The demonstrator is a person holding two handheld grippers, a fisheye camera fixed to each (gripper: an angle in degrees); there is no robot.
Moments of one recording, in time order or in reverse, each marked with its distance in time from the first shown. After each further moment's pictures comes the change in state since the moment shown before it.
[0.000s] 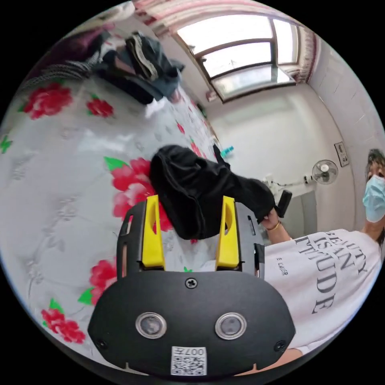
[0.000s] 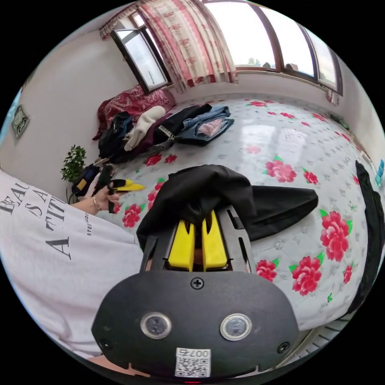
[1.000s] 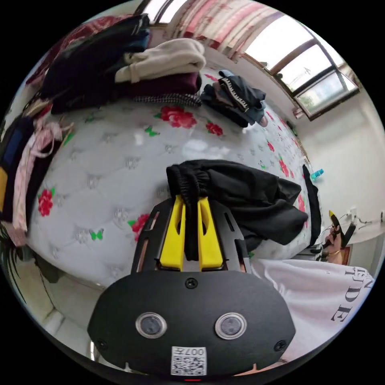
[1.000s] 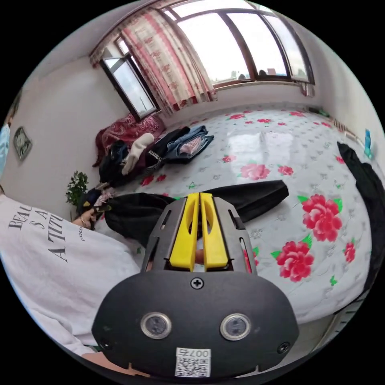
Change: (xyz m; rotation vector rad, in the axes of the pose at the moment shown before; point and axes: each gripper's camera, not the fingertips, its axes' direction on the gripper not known) left arm -0.082 0.152 -0.036 0.149 -0.734 -0.290; right arm -0.034 0.035 -0.032 0.159 -0.031 0.135
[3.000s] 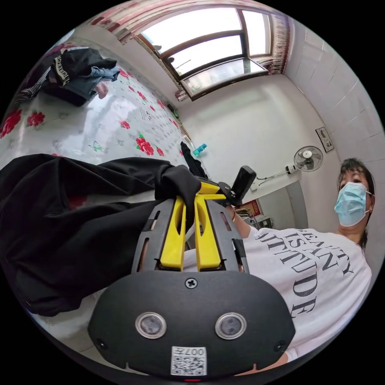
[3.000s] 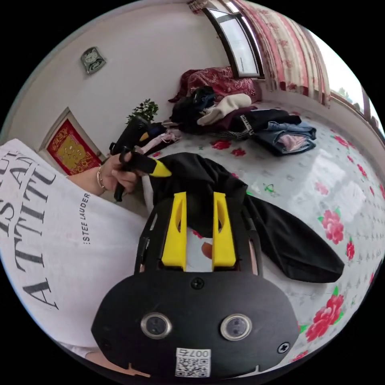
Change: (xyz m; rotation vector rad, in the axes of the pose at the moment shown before) left arm 0.246 0.046 -0.024 -0.016 0.840 0.311; right arm -0.099 0.058 -0.018 -0.269 -0.358 -0.563
